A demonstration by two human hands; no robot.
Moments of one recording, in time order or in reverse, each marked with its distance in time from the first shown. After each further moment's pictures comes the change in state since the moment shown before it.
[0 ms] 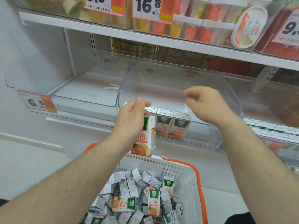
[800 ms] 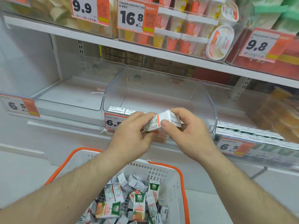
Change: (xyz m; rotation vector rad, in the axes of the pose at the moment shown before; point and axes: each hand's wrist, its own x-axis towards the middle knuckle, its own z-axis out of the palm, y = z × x) left_hand -0.015 -0.026 0.022 0.477 -0.128 0.746; right_hand -0.081 -0.009 0.007 0.620 0.026 -0.064
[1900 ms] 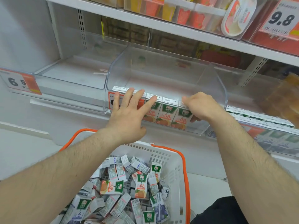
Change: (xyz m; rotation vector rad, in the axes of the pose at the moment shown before) left_hand -0.006 -0.028 0.000 0.717 -0.430 -0.118; right_hand 0.061 0.038 -0.027 -0.756 -0.171 0.418
